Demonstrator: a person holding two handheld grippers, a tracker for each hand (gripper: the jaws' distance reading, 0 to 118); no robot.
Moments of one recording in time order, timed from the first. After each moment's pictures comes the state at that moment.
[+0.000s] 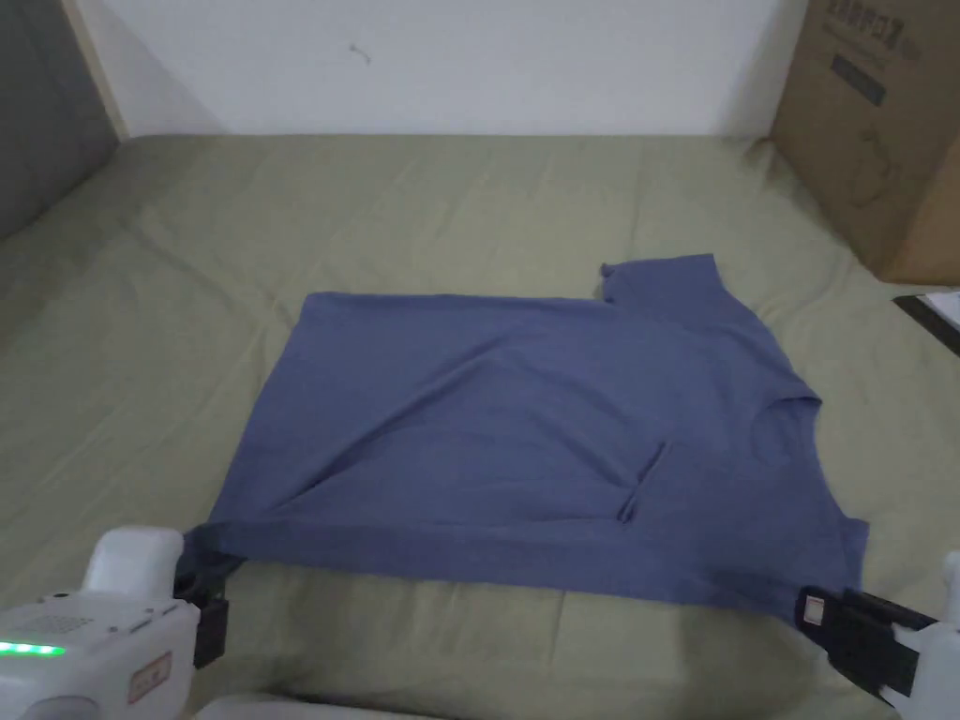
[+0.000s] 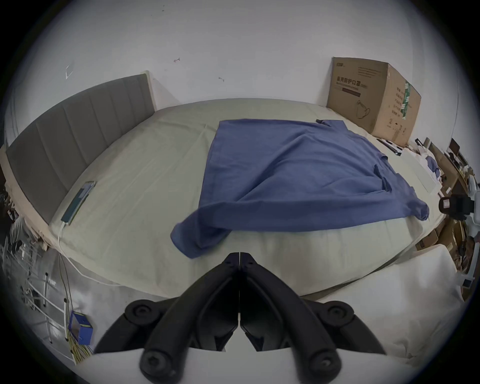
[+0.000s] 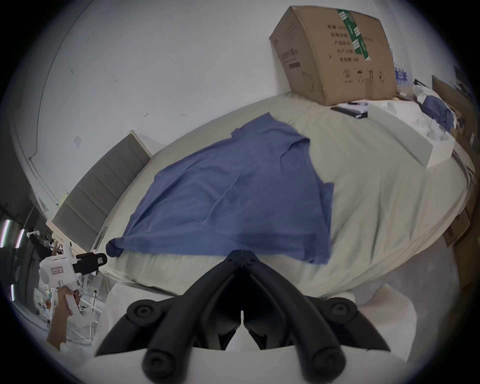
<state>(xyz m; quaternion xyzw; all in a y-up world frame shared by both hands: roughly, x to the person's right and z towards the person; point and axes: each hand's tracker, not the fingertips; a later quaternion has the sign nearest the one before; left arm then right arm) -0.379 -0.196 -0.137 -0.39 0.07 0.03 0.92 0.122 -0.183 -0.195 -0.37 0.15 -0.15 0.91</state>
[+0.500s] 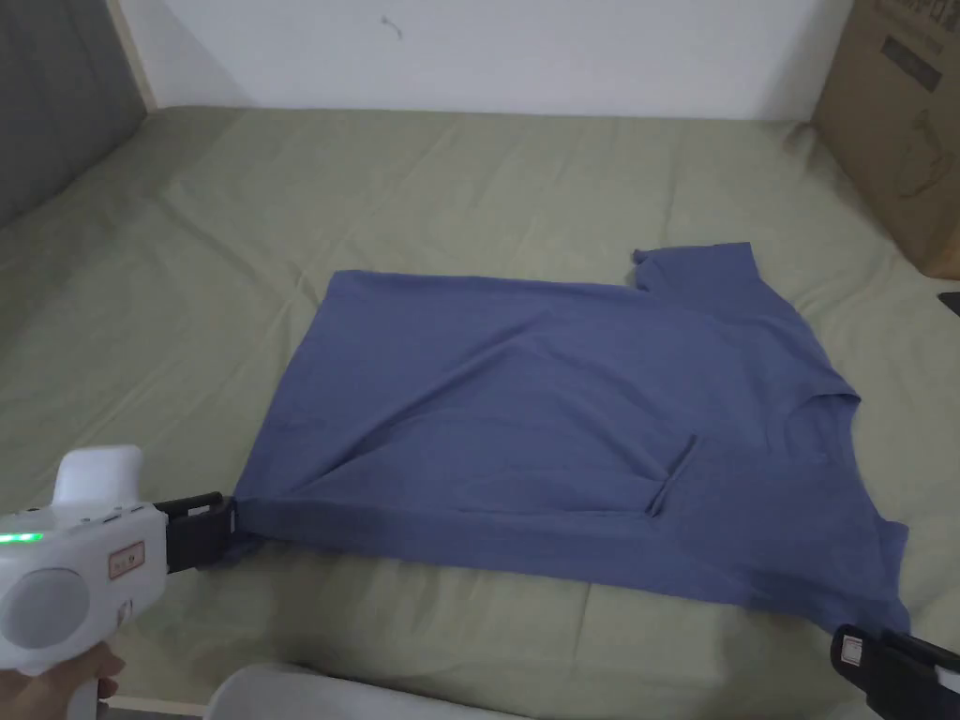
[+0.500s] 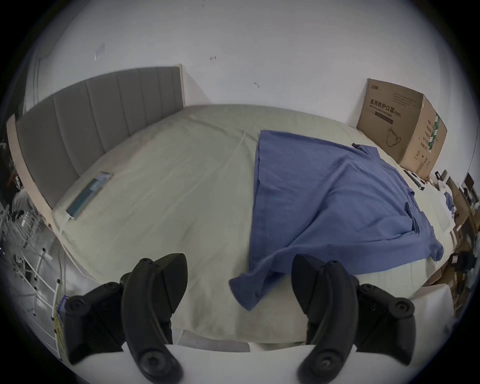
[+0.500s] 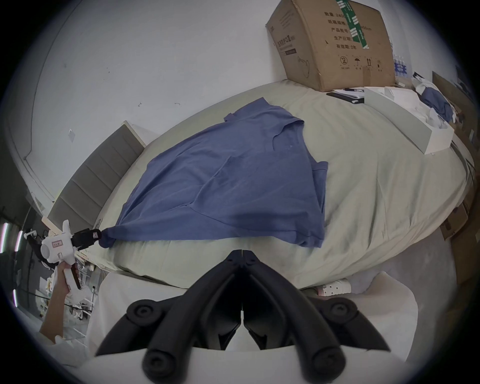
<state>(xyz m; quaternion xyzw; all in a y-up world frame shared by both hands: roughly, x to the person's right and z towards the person) -0.447 -0.203 -0.181 -0.37 0.13 0.09 0.92 0.133 -0.195 -0.193 -0.40 0.14 -0.15 0.89</state>
